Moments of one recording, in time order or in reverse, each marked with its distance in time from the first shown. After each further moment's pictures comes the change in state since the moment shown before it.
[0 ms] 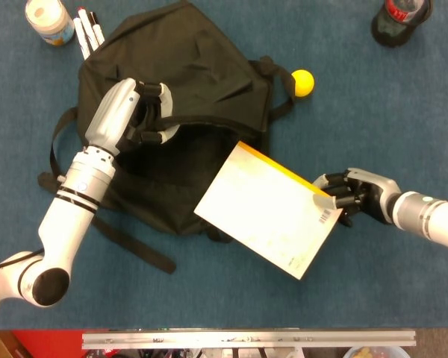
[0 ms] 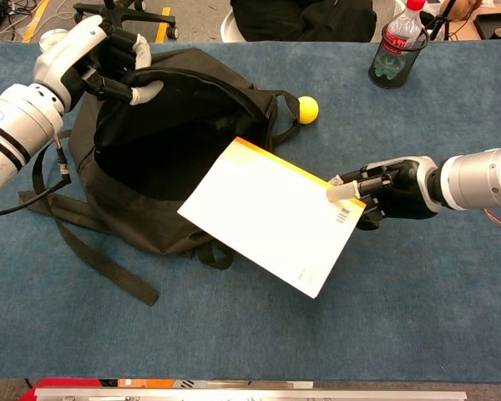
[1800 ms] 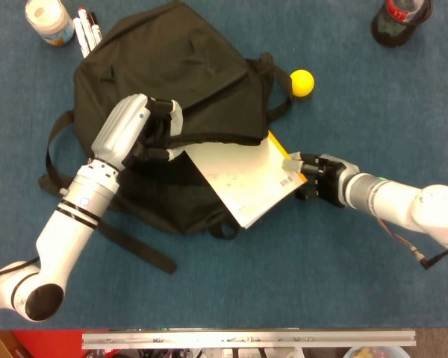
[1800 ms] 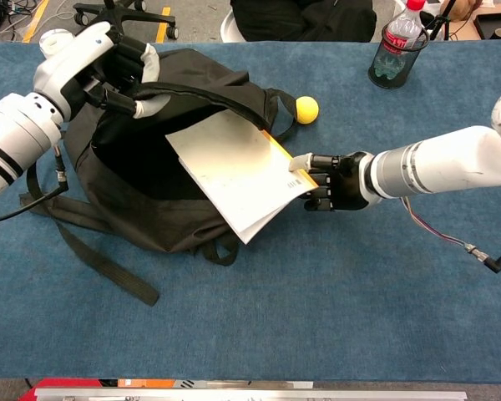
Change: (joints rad) left arm 0.015 0.037 0.050 -0.074 0.089 0.020 0.008; right arm 0.199 -0.240 -0.012 0.212 0.445 0.053 0.189
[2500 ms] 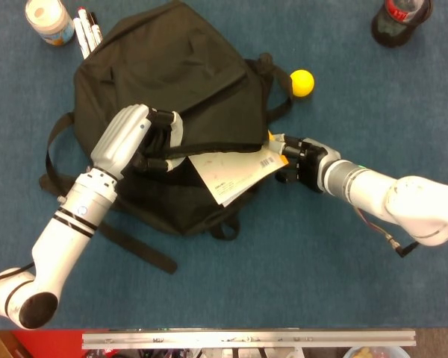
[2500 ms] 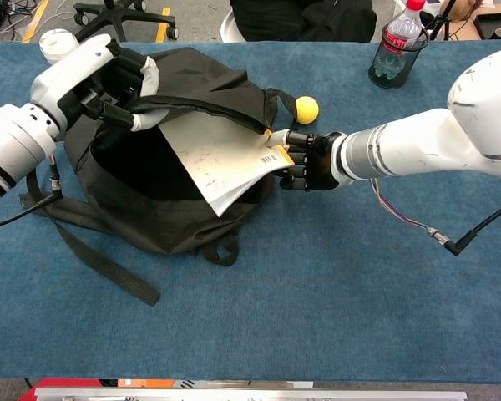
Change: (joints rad) left arm 0.014 0.022 0.036 -0.025 0.038 0.005 0.001; right arm 0.072 -0.049 0.059 0.017 0.137 0.104 -0.010
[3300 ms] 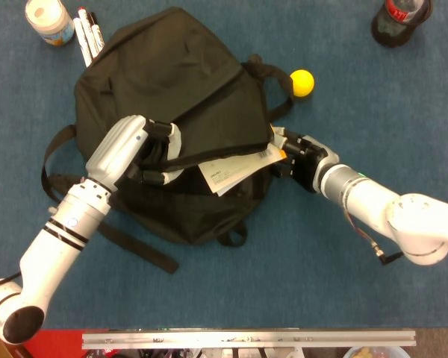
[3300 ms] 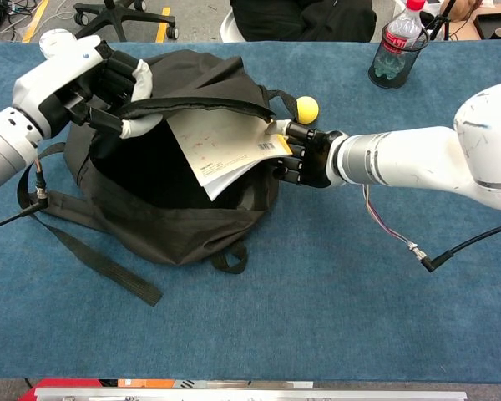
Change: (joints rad) left arm 0.023 0.079 0.029 -0.095 0.040 0.000 -0.043; right arm -0.197 -0.075 0.187 -0.060 -0.077 0.155 -0.057
